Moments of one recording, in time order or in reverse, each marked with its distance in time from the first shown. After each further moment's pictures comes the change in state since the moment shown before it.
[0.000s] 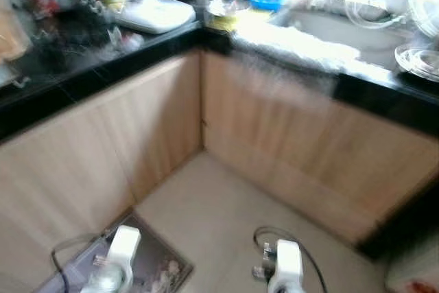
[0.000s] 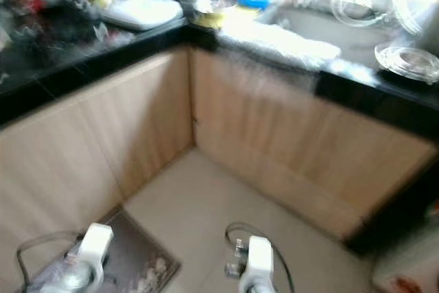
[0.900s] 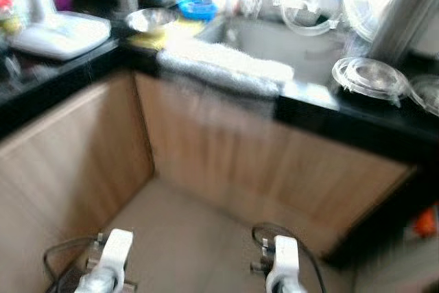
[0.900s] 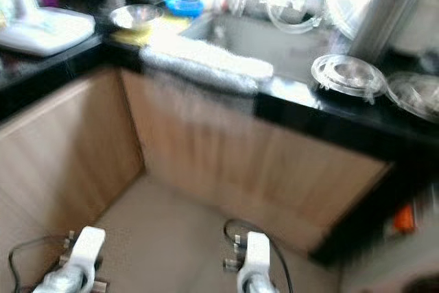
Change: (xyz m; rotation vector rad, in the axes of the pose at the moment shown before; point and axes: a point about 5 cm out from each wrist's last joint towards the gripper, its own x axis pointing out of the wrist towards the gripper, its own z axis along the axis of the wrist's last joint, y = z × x) left arm -0.007 0.026 -0.017 0.011 0.047 0.044; right arm 0.002 0.015 0.010 -0.002 -0.033 0.032
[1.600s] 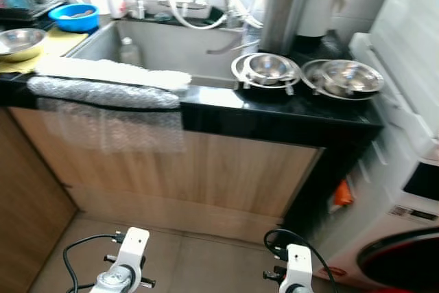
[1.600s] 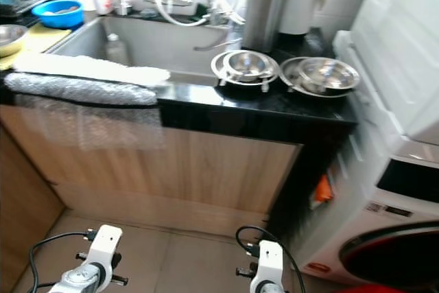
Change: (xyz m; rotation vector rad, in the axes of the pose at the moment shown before) left arm 0.004 -0.025 0.011 -0.009 -0.033 -0.064; right arm -0.002 -0.016 -0.005 -0.007 0.020 -0.029
